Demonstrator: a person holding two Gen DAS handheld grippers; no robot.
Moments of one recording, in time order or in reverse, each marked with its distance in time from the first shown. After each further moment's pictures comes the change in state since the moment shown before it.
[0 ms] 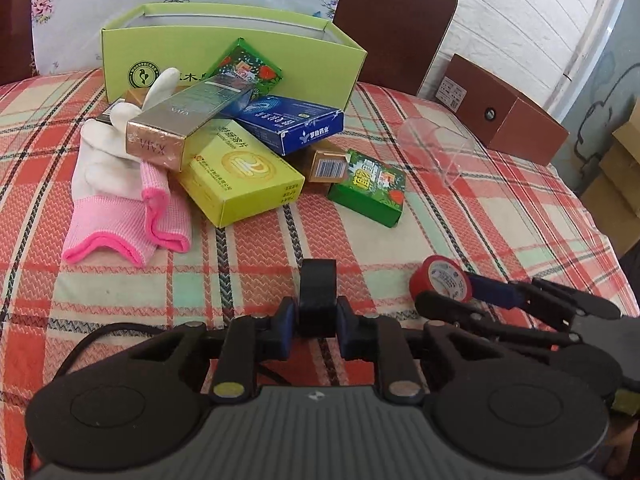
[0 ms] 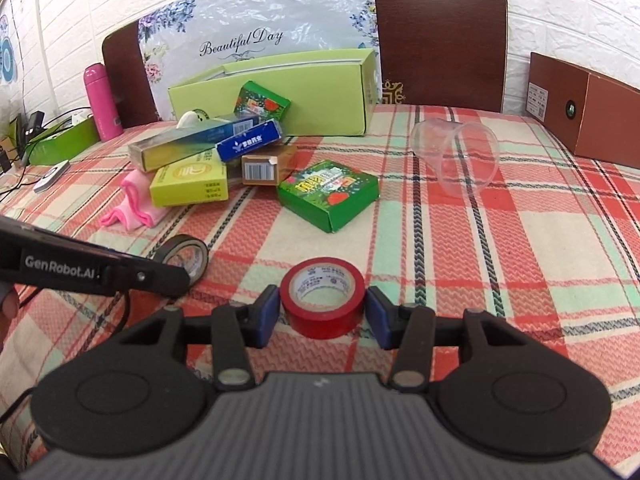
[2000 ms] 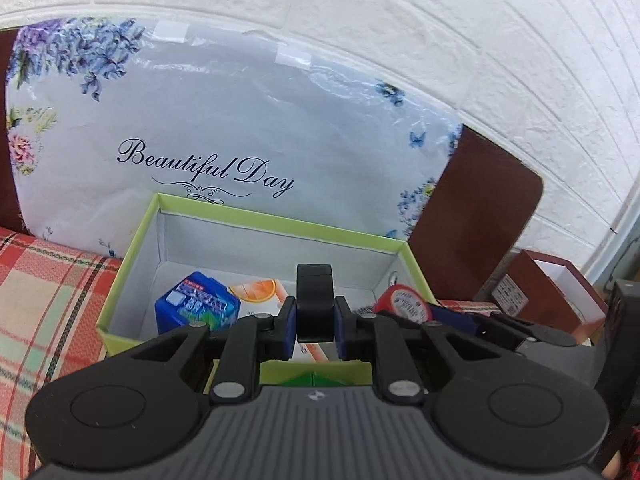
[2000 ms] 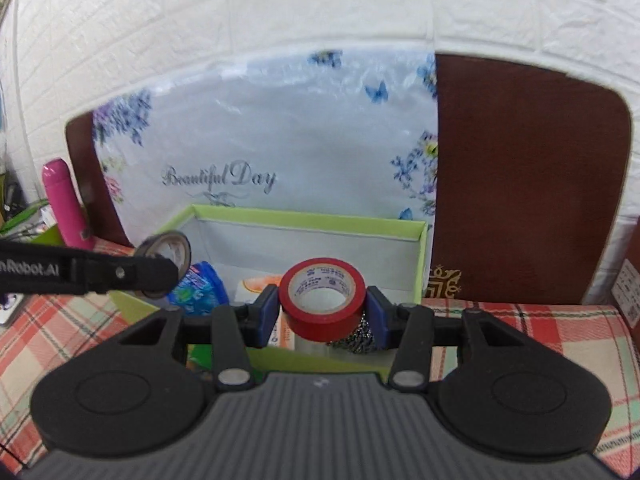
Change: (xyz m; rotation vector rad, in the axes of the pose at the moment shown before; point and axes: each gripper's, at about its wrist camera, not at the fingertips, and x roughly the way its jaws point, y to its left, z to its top) left arm 0.032 0.071 0.217 -0.098 -0.266 0.039; right arm 0.168 -0.003 0.228 -0.053 -0.108 0.047
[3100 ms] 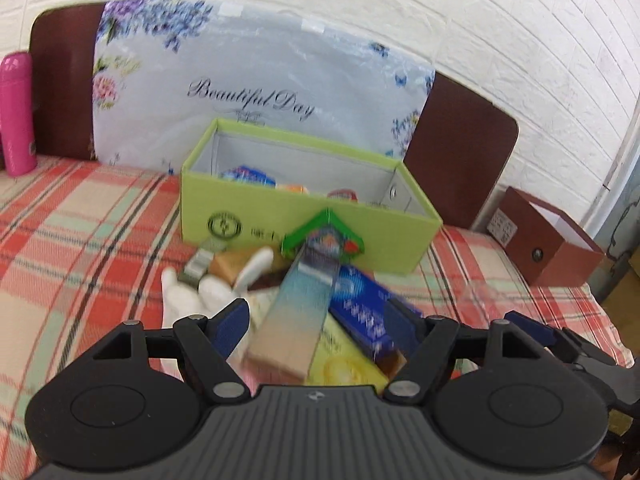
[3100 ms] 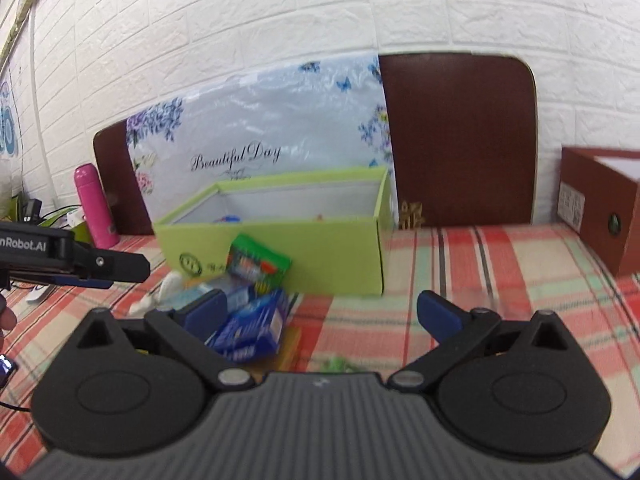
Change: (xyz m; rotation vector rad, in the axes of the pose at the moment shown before) left arm -0.104 -0.005 -0.120 -0.004 0.029 0.066; right arm -0.140 0.014 -0.123 0.100 -0.106 -0.006
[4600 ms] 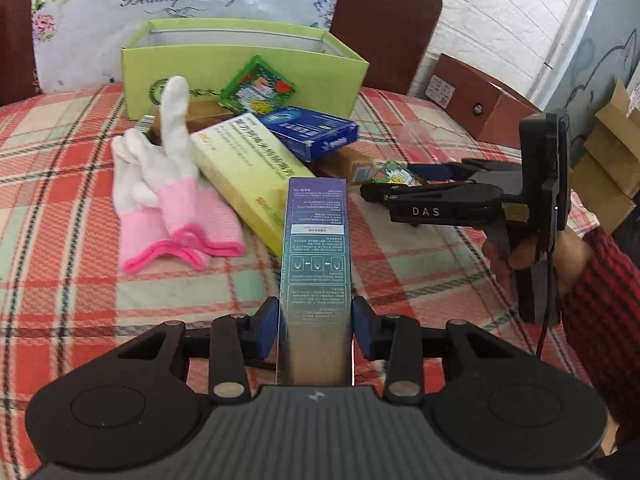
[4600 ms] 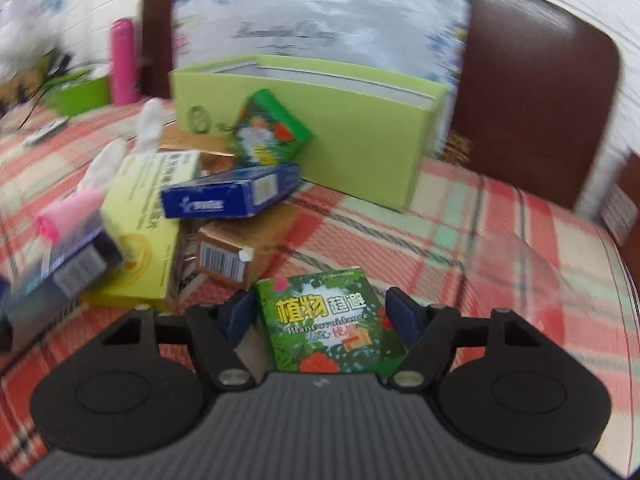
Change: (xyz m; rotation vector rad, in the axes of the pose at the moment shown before) left arm -0.016 -0.011 -0.078 0.177 0.256 -0.155; right arm 0.049 -0.010 -0.032 -0.258 0.238 -0.034
